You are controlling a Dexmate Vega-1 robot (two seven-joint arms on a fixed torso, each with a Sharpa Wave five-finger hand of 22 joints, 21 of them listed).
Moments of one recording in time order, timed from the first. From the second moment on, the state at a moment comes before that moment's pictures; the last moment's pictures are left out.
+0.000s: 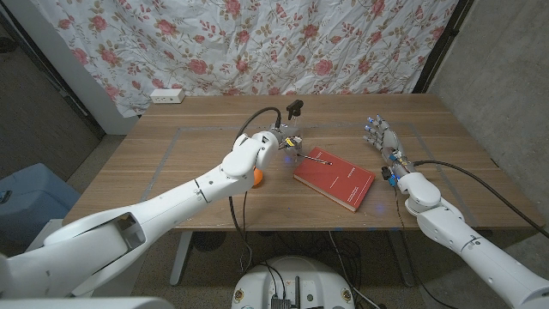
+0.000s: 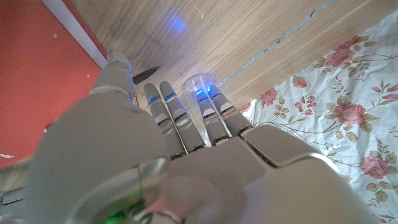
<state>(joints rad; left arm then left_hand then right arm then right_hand) 0.52 0.55 0.97 -1.84 1.01 0.49 -0.47 0.96 -0.04 0.19 -0.15 0.18 0.81 -0.19 0.18 0.19 0.76 -0.22 0.17 0.18 0.42 -0.04 0.17 0.16 0.36 -0.04 0.20 0.18 -1.01 -0.63 -0.34 -1.40 0.45 0.37 -0.14 0.03 0.08 0.31 0.03 0.26 0.19 -0.15 0.18 0.17 0.24 0.06 0.19 0.18 0.11 0.05 0.21 0.23 0.33 0.02 0.18 0.16</state>
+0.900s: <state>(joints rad) 0.60 0.58 0.91 -1.93 0.96 0.58 -0.49 0.90 -0.03 0.18 -0.14 0.18 0.55 -0.16 0.17 0.18 0.41 -0.21 0.17 0.17 0.30 -0.04 0.17 0.16 0.31 -0.04 0.20 0.17 -1.01 -0.64 -0.35 -1.45 0.42 0.31 -0.18 0.03 0.08 0.31 0.04 0.26 0.19 -0.15 0.18 0.17 0.24 0.06 0.19 0.18 0.11 0.05 0.21 0.23 0.33 0.02 0.18 0.16</state>
